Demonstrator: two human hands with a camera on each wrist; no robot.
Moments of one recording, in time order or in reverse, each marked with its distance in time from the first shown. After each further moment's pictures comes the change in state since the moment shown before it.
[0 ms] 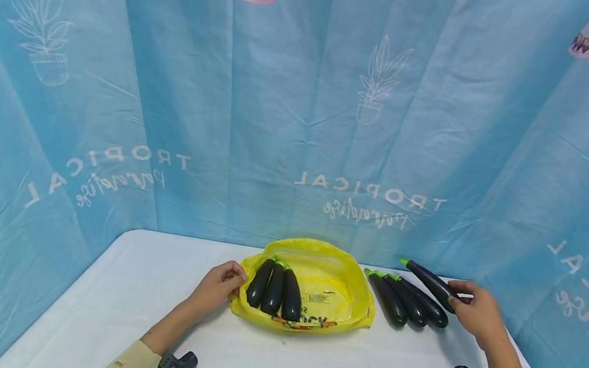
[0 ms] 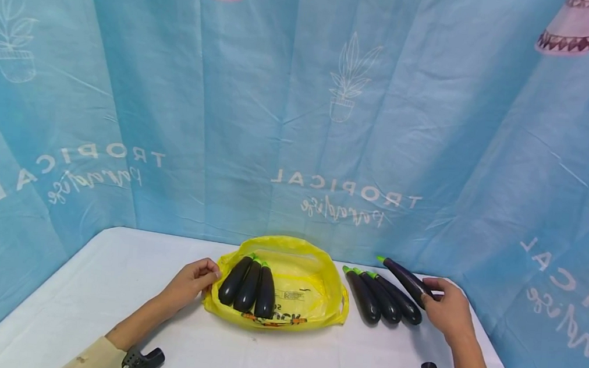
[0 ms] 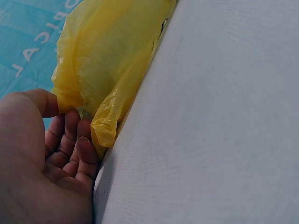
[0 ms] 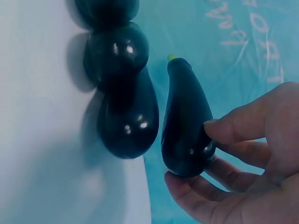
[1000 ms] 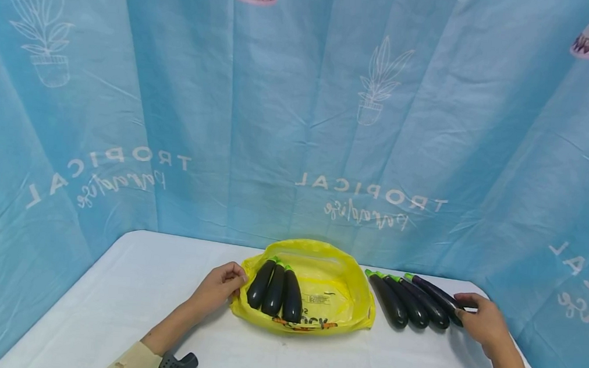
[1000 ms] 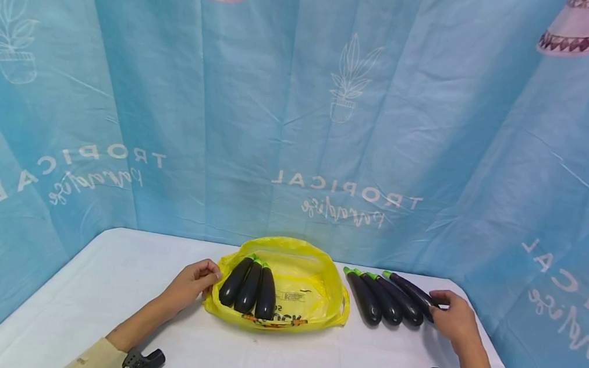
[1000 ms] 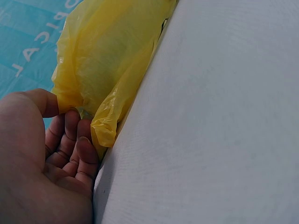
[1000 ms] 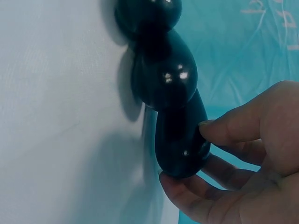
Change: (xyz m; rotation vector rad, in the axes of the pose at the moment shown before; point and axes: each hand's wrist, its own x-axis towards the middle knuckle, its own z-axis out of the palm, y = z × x) left_hand 0.003 -0.004 0.002 -0.009 0.002 0.002; right_hand 0.009 0.035 0.007 0.004 -0.047 0.130
